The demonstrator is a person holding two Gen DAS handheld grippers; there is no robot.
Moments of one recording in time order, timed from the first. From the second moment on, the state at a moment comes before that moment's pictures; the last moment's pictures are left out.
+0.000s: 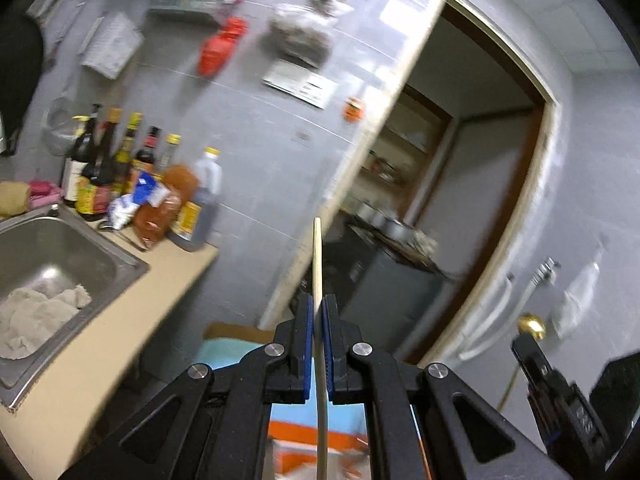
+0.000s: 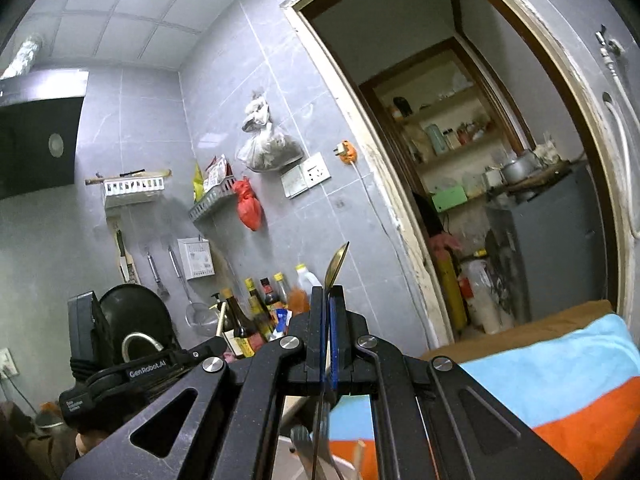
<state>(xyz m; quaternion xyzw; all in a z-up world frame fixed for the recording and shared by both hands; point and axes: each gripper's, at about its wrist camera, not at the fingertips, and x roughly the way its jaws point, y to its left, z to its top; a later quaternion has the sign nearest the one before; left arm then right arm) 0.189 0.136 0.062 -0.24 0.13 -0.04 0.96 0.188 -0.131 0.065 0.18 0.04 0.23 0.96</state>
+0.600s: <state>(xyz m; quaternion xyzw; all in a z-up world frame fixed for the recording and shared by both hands) 0.192 0.132 0.021 -0.18 0.06 0.01 0.98 0.199 -0.088 0.020 0.11 0.05 0.22 0.97</state>
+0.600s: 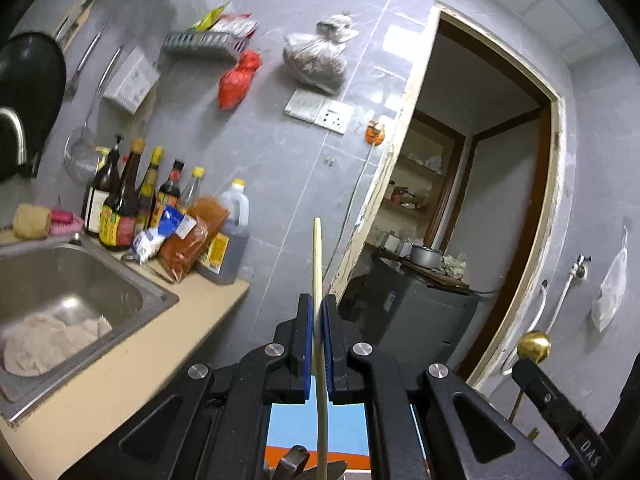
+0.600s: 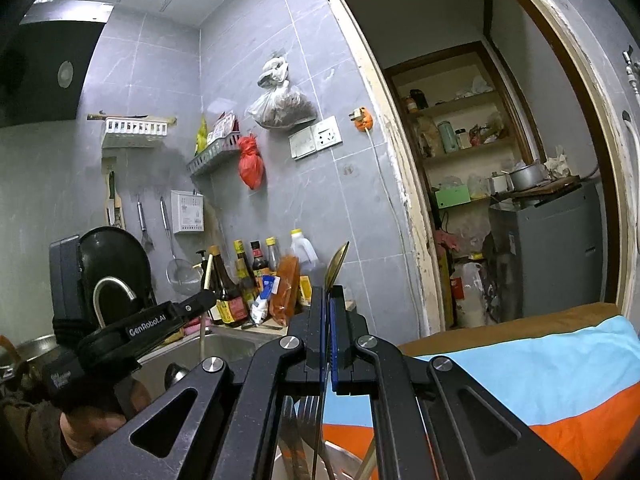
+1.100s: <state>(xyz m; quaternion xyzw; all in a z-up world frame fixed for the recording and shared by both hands) 0.173 0.119 0.023 -0.14 0.12 -0.03 0.98 0.191 -0.088 0.018 0.09 0.08 0.25 0.96</state>
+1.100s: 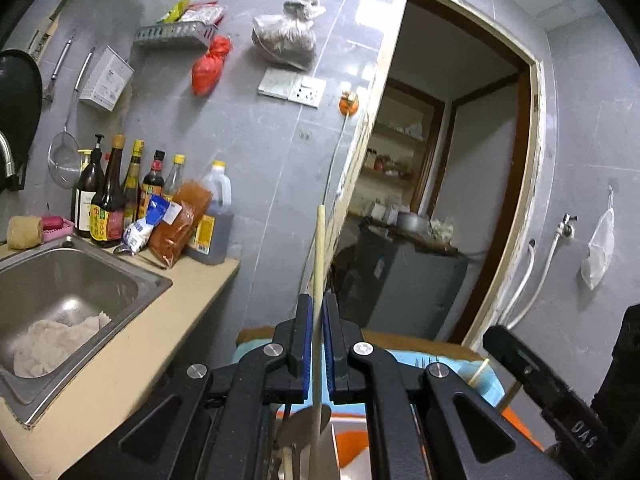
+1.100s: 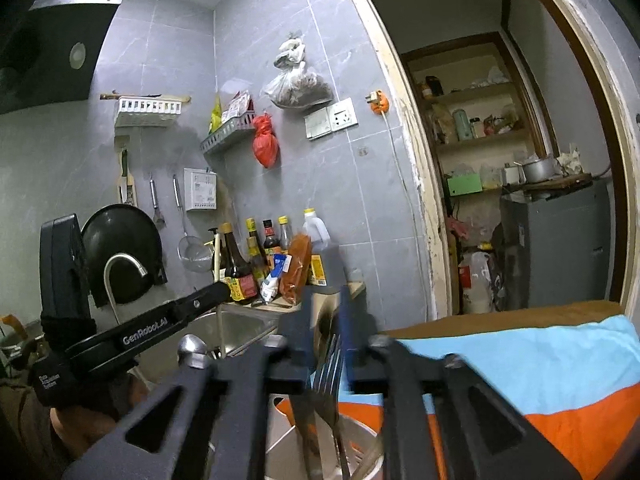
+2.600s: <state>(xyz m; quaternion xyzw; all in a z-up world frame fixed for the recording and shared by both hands) 0.072 0.038 0.033 -0.07 0.21 -0.03 0.97 0.070 -0.210 0.053 0.05 0.16 0.01 0.99</state>
